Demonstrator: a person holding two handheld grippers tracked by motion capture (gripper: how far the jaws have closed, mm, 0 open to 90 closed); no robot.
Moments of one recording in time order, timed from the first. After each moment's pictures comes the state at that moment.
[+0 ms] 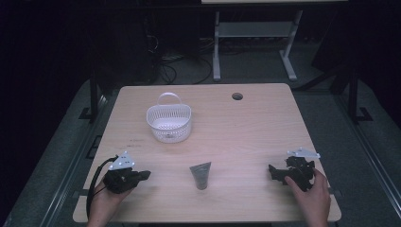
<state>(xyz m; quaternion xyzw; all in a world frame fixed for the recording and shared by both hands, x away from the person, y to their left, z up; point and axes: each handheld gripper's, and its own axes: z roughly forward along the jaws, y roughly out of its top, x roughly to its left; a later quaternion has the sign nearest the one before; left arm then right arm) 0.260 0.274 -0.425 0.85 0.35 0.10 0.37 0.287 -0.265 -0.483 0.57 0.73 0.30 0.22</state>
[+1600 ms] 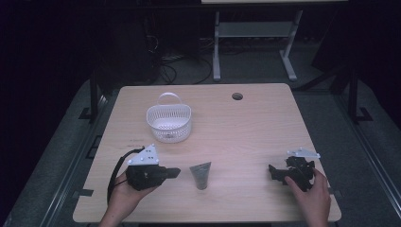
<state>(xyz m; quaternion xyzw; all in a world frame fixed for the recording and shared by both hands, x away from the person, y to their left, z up) 0.251 0.195 -0.363 0.87 0.22 0.05 0.45 0.287 -0.265 -0.483 0.57 0.73 0.30 0.22</state>
